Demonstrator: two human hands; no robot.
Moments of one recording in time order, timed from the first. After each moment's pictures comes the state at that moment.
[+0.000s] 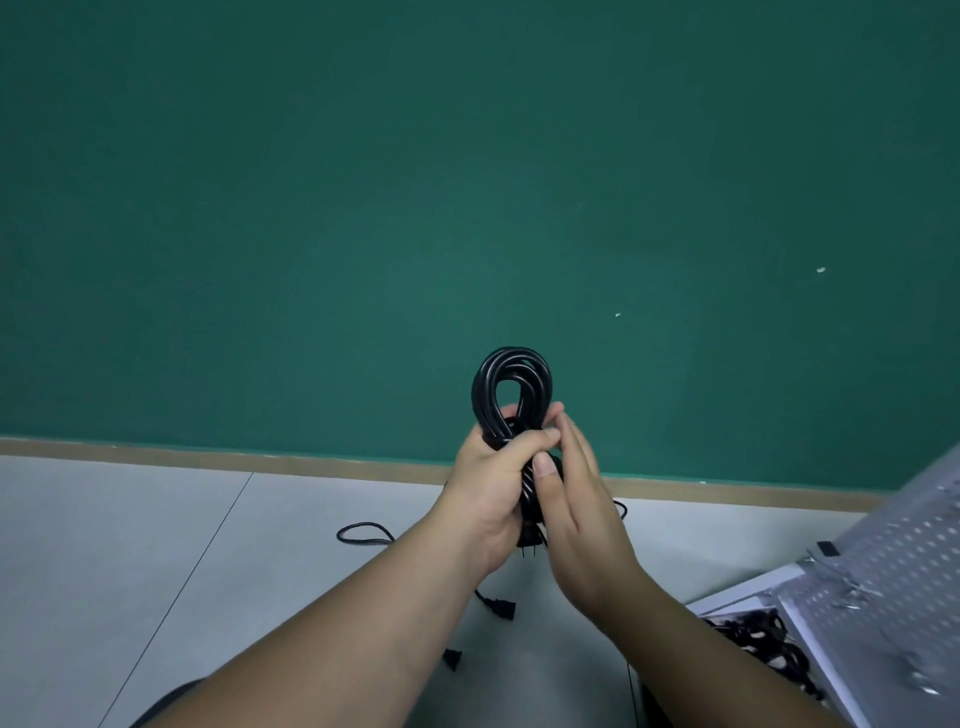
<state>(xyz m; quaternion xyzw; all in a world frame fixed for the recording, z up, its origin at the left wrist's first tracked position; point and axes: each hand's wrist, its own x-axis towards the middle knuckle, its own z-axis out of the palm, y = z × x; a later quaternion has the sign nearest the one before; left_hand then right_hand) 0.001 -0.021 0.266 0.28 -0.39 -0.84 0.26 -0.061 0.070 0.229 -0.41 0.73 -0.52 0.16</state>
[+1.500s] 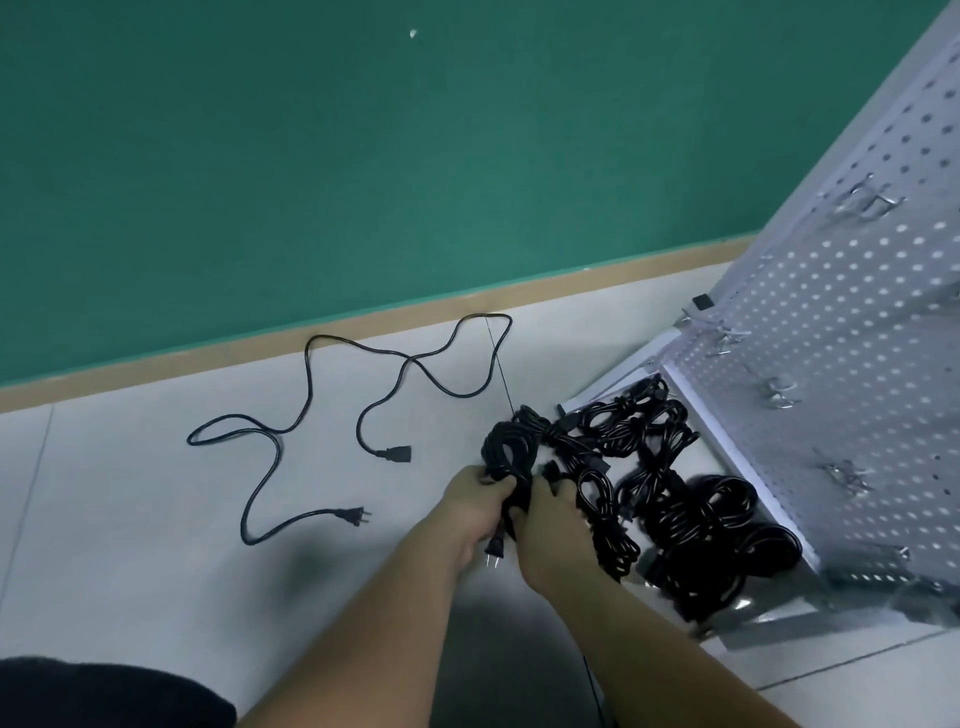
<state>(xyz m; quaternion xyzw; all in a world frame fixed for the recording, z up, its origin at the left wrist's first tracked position) -0.038 0.093 -0.013 0.46 -0.56 -0.68 -0.13 -0.078 0.214 -0.016 -0.15 0.92 -0.16 0.33</state>
